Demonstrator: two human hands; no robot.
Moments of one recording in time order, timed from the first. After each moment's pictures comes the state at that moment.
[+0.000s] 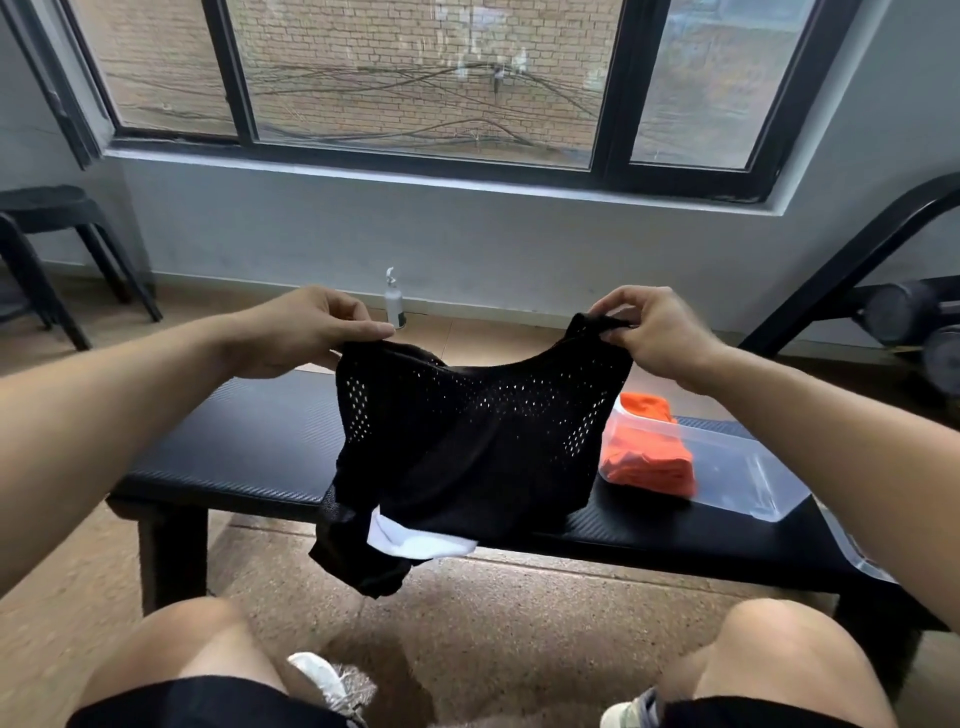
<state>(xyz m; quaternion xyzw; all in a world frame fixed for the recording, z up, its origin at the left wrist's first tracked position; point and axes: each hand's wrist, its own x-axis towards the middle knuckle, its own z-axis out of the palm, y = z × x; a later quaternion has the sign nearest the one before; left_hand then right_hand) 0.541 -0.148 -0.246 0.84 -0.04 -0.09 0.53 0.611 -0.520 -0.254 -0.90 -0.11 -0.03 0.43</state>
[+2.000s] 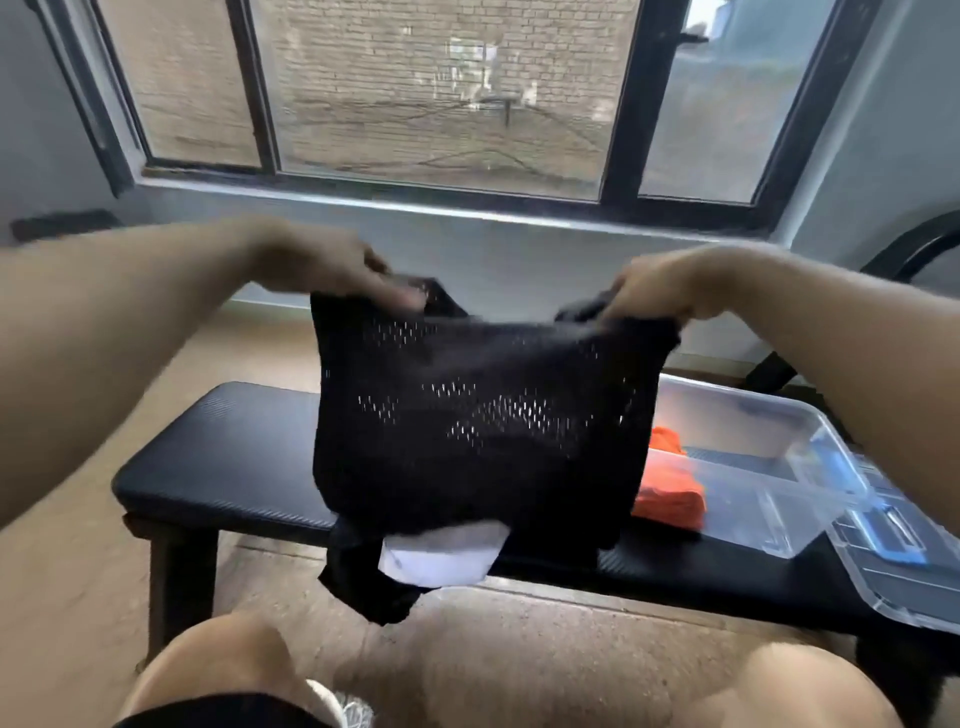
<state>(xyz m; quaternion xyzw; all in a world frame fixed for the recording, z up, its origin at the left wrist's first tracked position) 0.559 -0.158 -0.142 0.96 -0.02 -0.10 0.25 0.626 -0.482 -0.152 -0.97 -0.10 0.16 0.18</state>
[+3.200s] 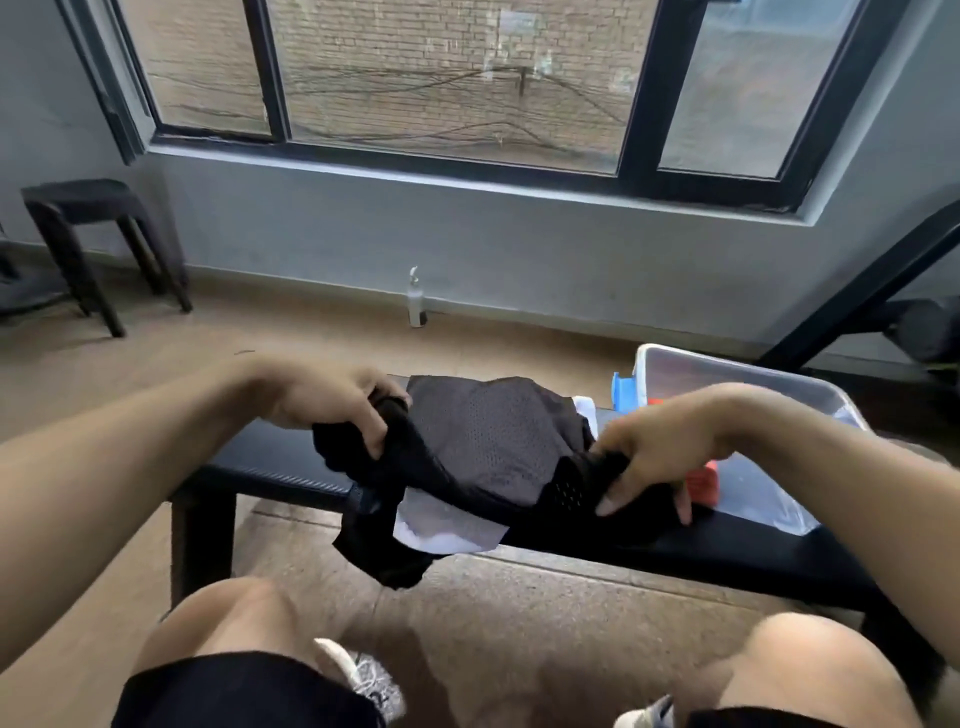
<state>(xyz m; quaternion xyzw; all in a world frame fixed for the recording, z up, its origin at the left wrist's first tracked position) 0.499 -0.147 -0.268 0.84 -0.09 -0.33 0.41 0.534 -0.486 -0.249 -0.84 -0.25 0.47 0.11</state>
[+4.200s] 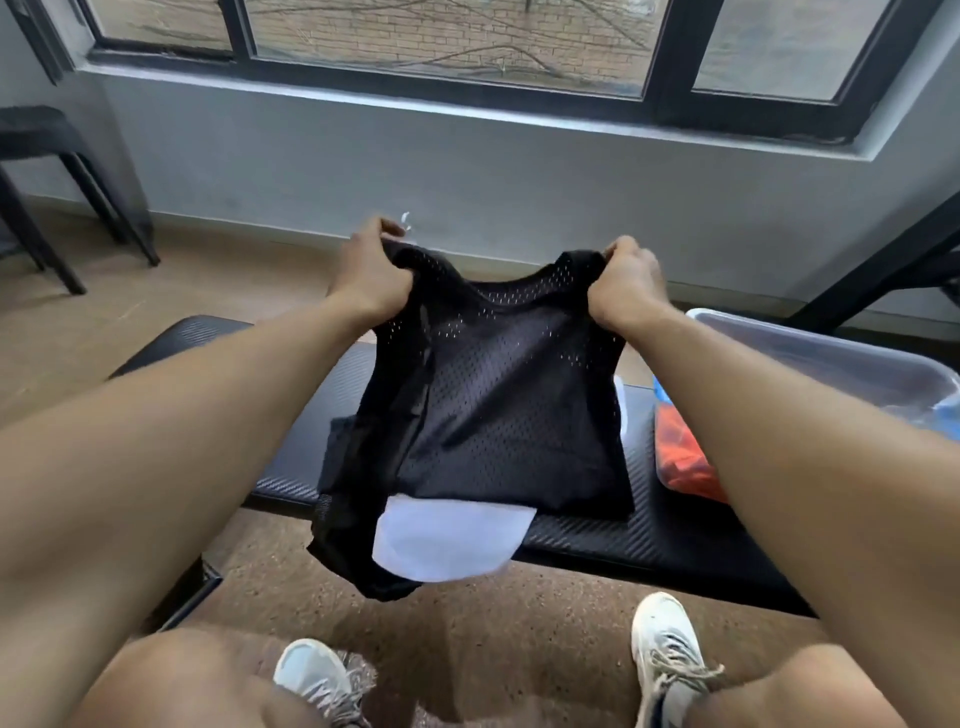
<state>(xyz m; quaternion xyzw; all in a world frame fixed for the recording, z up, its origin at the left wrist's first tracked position) 0.670 -0.169 -0.327 0.88 0.14 0.19 0.40 0.715 -0.420 -0.314 -0.96 0.05 -0.07 0.26</state>
